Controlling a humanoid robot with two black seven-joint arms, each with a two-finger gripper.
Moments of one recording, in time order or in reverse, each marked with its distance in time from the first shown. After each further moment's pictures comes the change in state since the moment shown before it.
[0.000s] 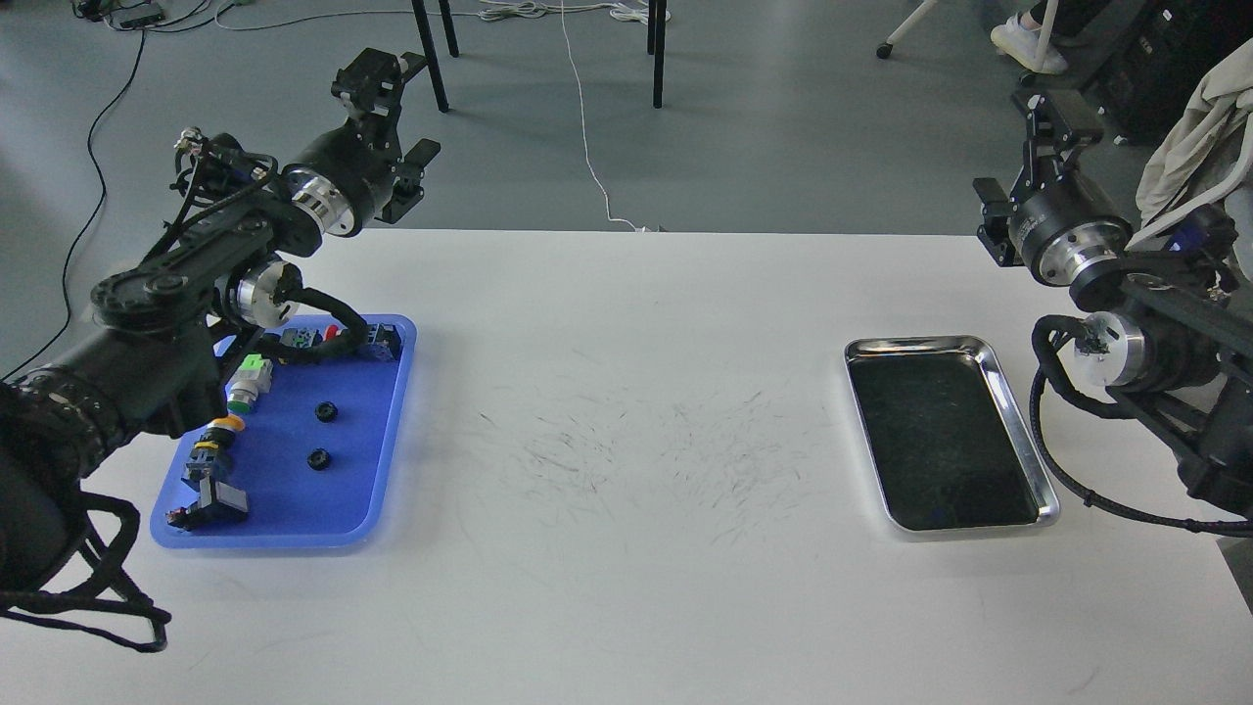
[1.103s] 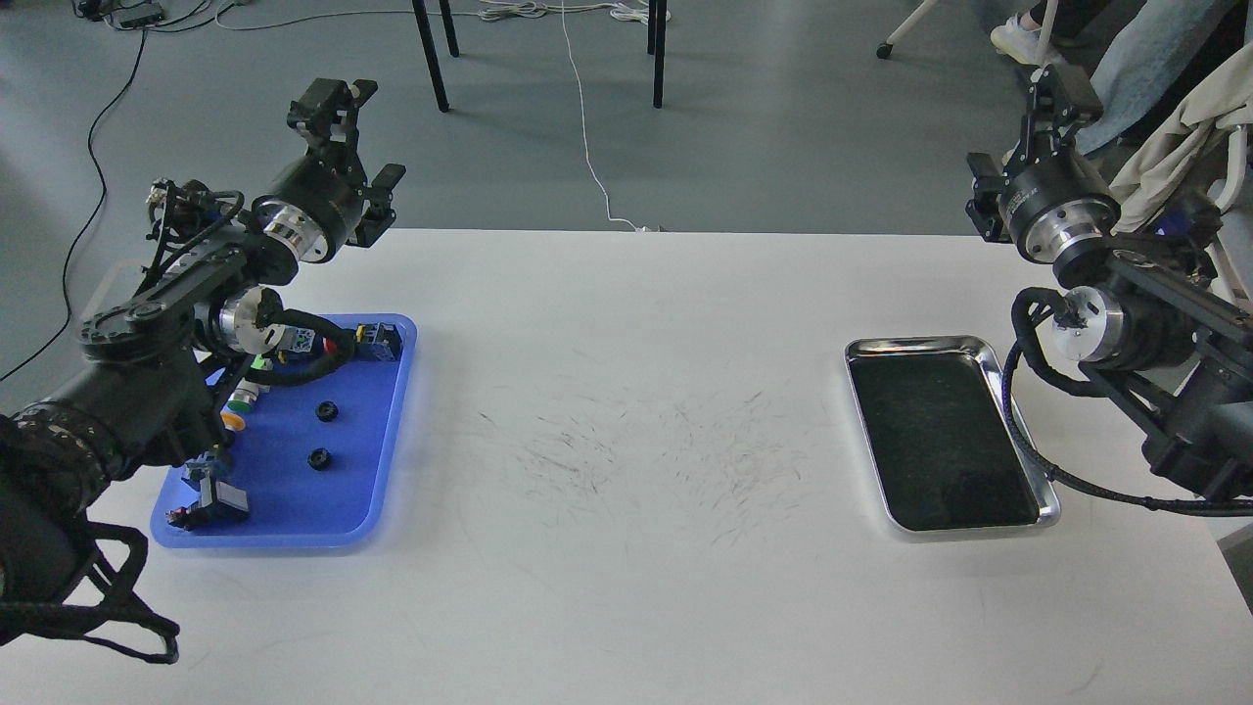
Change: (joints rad) left arm 0.088 -0.019 -0.166 0.047 -0.065 -0.012 0.009; right arm 0.005 0.078 0.101 -0.054 0.039 -0.008 -0.009
